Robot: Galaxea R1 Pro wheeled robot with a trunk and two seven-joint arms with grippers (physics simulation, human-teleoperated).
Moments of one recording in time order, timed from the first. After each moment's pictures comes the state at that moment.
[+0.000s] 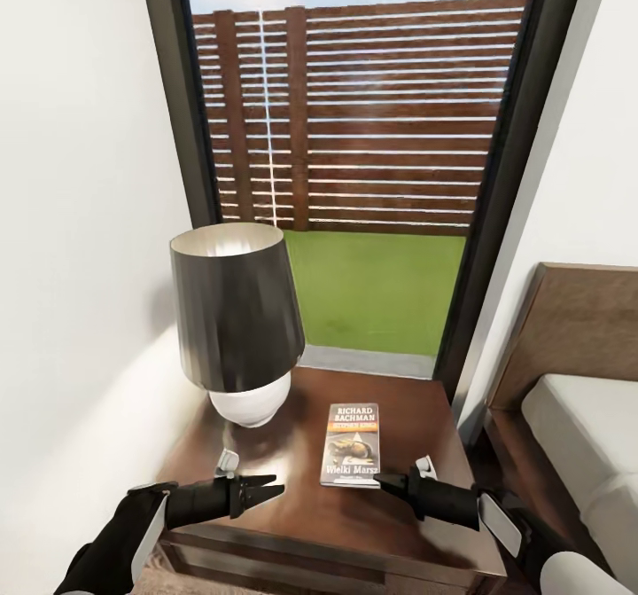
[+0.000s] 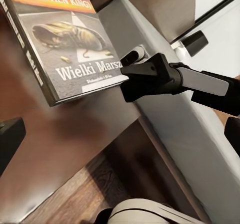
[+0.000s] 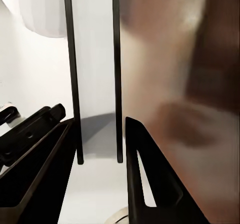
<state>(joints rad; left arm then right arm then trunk) -0.42 0.06 0.10 -0.82 0.07 0.47 -1.35 -0.58 -0.20 0.24 -0.41 -0.71 0.72 1.02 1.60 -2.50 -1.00</state>
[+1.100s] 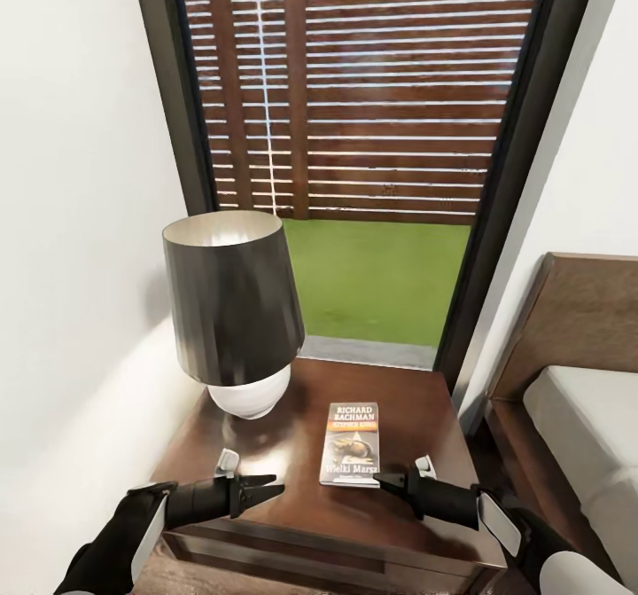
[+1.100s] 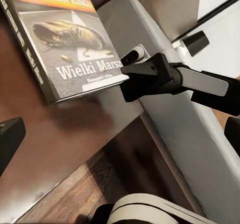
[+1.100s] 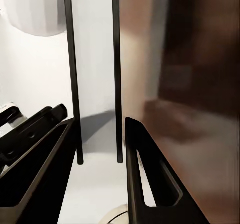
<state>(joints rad) -0.42 0.06 0.10 -0.82 0.07 0.47 -1.35 -0.58 -0.19 0.24 -0.42 -0.71 0.72 1.02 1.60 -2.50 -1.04</state>
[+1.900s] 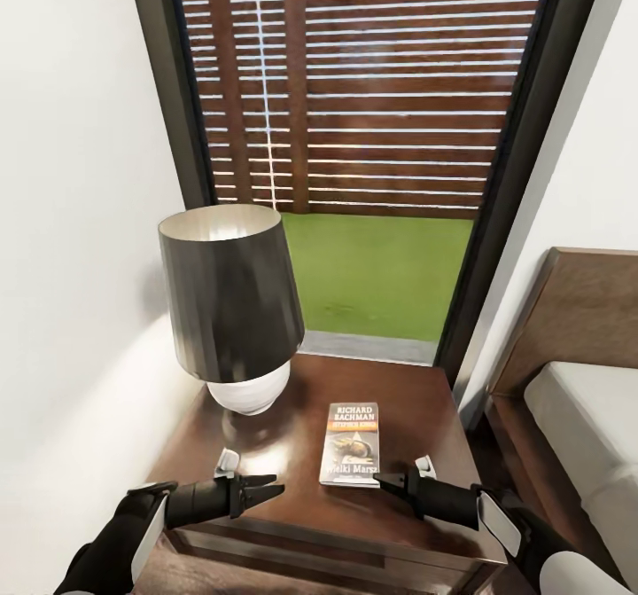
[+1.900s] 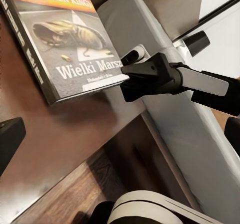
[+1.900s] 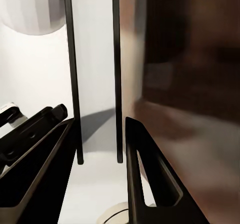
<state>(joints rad) -0.42 0.06 0.10 -0.82 0.07 0.47 -1.35 -0.58 -0.19 0.24 -0.42 -0.71 0.72 1.02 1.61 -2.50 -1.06</state>
